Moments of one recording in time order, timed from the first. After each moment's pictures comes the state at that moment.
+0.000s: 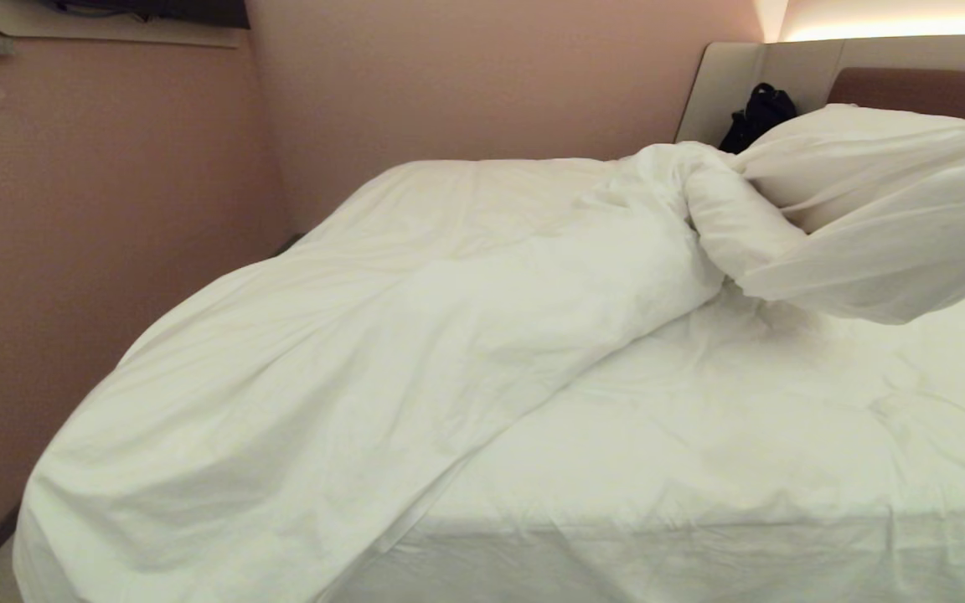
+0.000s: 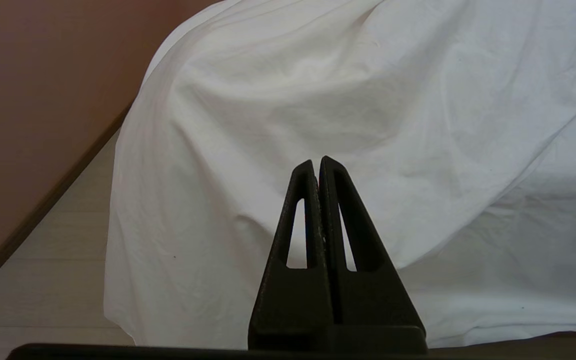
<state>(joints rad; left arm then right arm) 0.00 0.00 0.00 -0.06 0.02 0.00 0.13 0.94 -1.13 -0.01 -0.12 -0.03</state>
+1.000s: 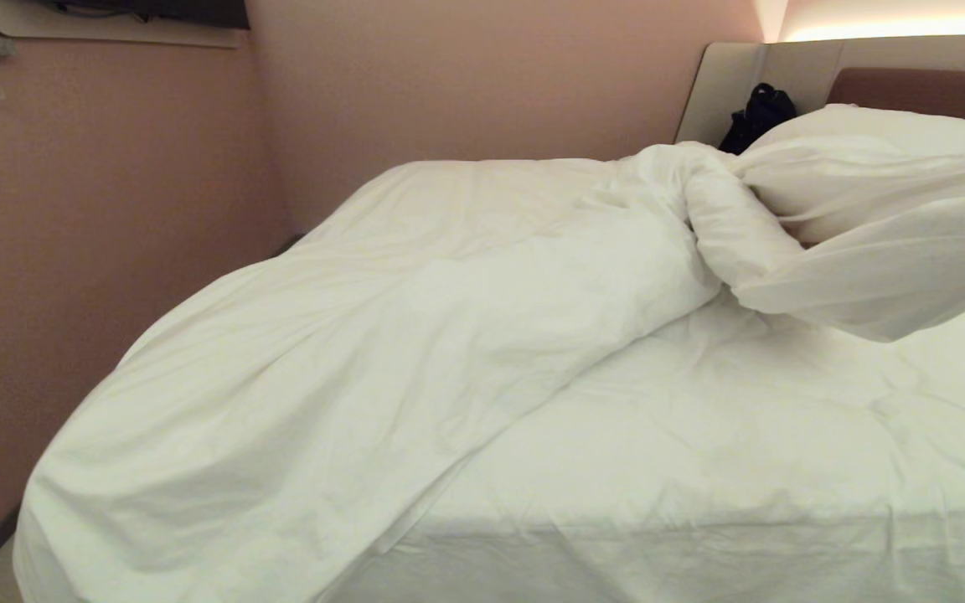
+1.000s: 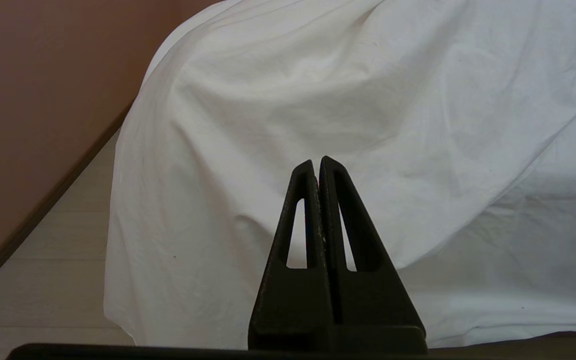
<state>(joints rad) 0.00 0.00 0.00 -0.06 0.02 0.00 0.13 0.90 -1.05 -0.02 -0.06 -0.15</state>
